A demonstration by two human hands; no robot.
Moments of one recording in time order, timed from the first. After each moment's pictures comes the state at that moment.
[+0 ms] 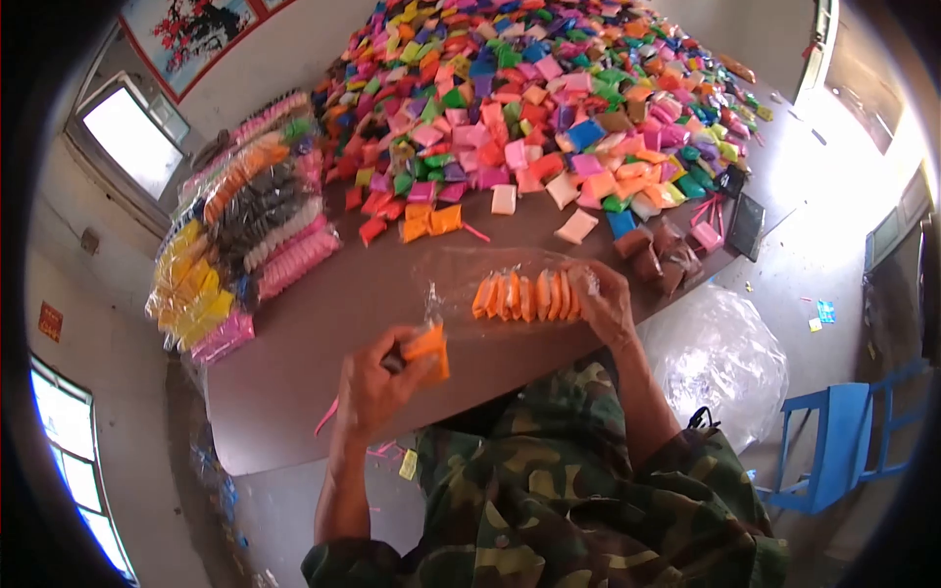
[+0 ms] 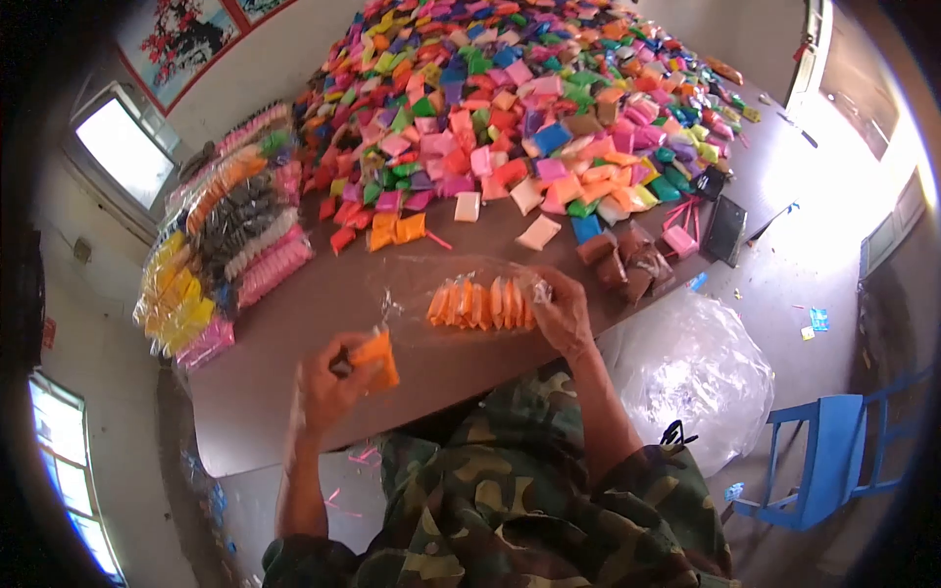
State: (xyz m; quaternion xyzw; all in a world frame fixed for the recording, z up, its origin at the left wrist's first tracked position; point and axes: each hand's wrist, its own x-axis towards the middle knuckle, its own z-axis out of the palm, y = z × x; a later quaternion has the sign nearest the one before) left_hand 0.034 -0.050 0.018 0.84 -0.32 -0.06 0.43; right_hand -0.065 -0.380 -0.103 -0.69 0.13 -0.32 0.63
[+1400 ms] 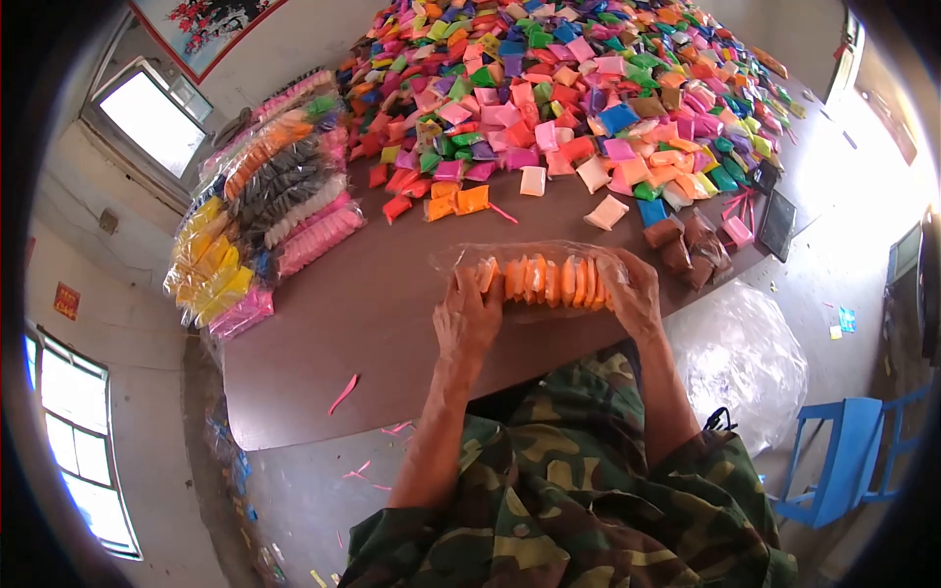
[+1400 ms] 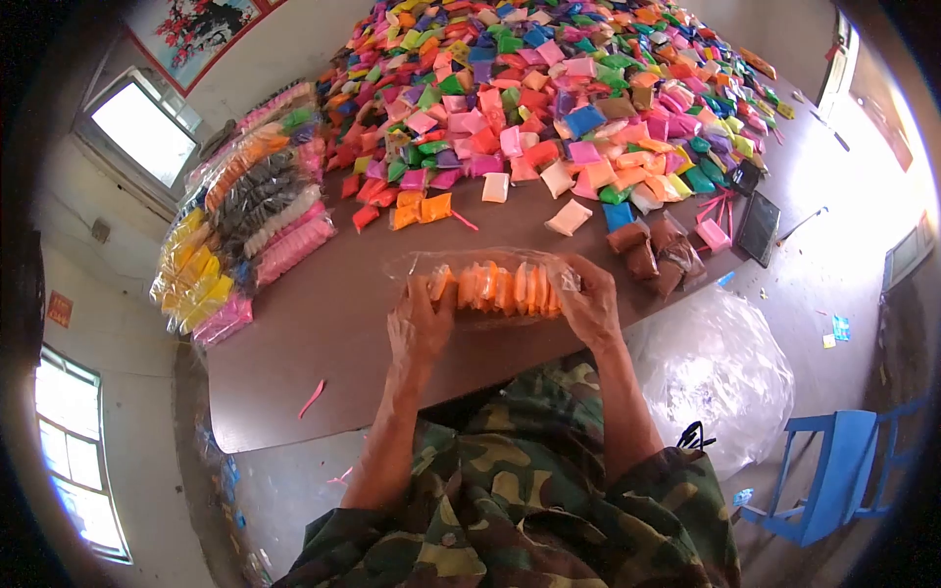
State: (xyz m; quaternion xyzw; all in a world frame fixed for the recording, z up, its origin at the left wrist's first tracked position) left_hand 0.060 -0.151 -0.076 0.91 -0.26 0.17 0.27; right_hand -0.066 -0.380 -0.094 -0.71 0.12 -0.30 0.62
